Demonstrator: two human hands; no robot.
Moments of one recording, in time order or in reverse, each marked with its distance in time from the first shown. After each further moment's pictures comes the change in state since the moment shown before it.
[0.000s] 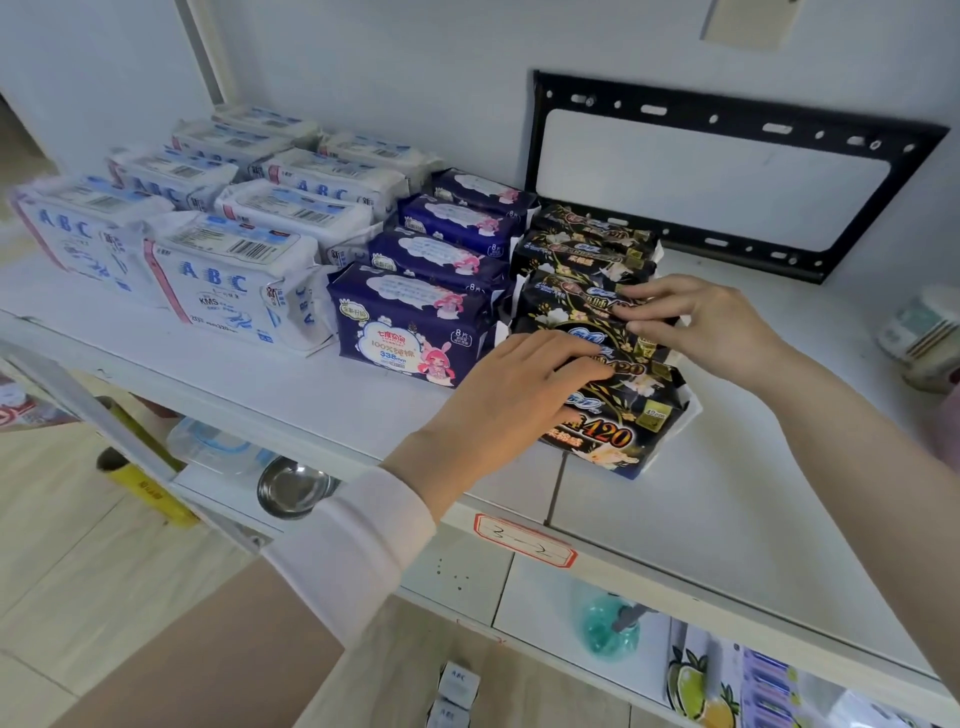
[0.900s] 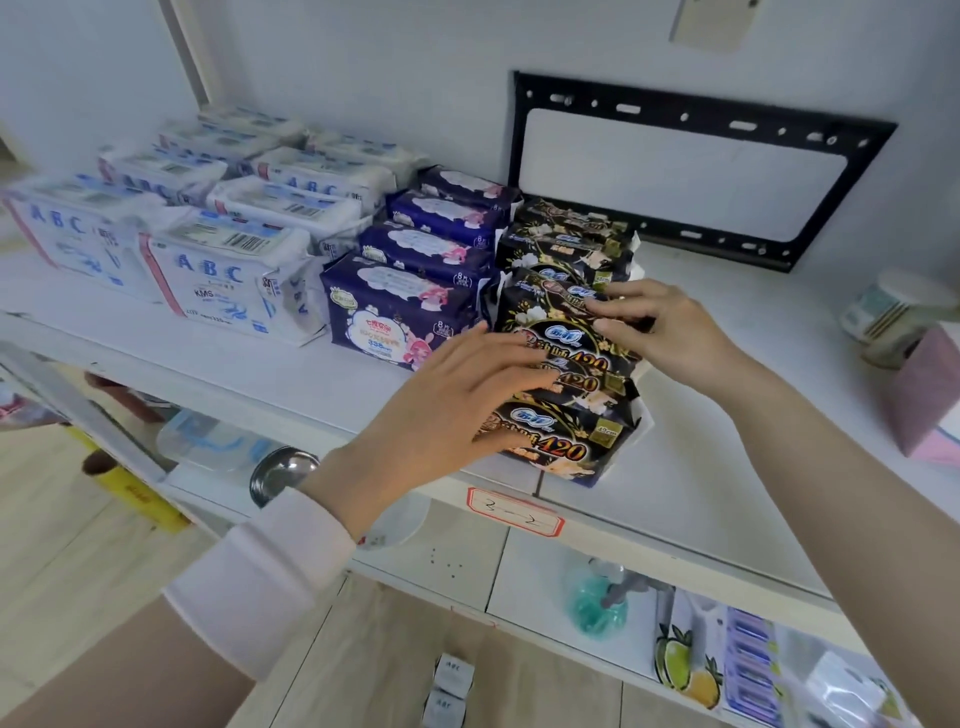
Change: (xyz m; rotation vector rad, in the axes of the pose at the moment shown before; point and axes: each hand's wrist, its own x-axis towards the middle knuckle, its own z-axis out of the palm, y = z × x) left_hand -0.048 -0.009 -0.018 -0.080 0.024 0.047; right_hand -0.024 -0.018 0.015 0.068 0.039 0.058
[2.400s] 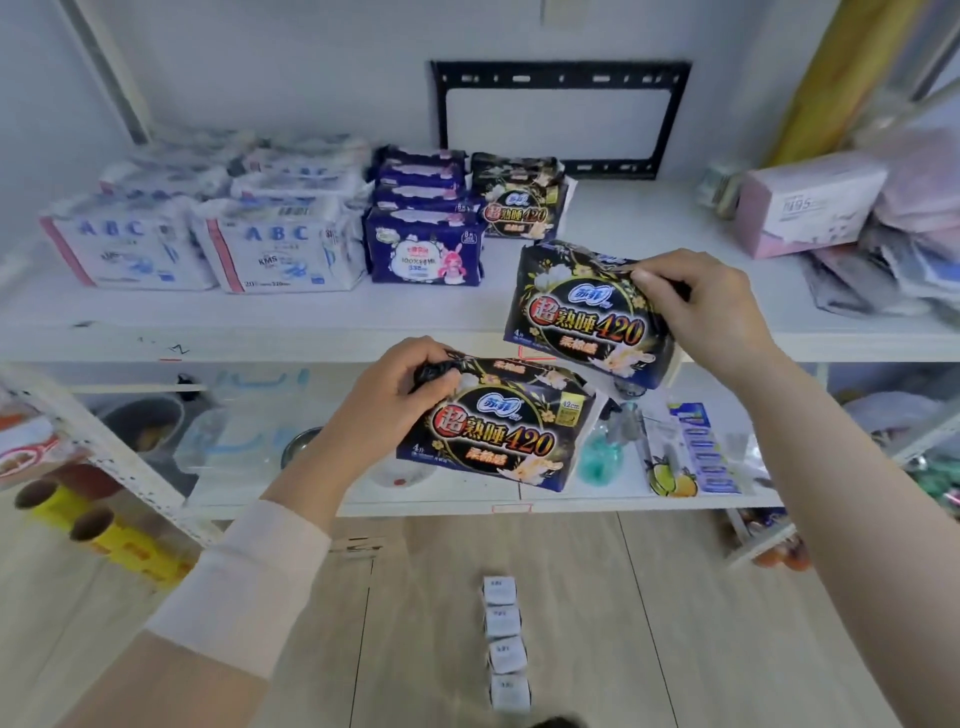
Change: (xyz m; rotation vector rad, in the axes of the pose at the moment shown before) left_hand -0.165 0.045 -0.139 -0.861 -0.165 -0.563; right_hand -0.208 -0.186 0.041 -0.129 0.542 0.183
